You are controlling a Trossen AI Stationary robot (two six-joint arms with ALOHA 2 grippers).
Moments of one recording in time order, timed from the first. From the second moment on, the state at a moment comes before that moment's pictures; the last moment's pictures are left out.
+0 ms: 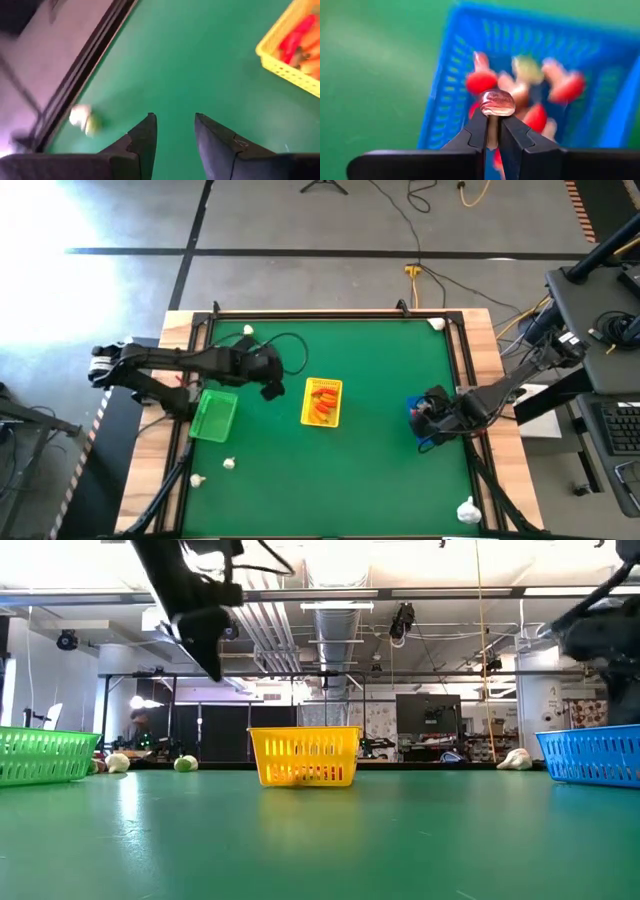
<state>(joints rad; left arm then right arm) 0.07 1.35 1.03 -0.85 -0.56 -0.33 0.53 1.03 0.55 -0.94 0.34 1.65</state>
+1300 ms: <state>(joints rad) 0.79 1.43 0.63 -0.18 -0.51 -0.60 -0.01 1.31 1.12 -0.84 0.56 1.37</state>
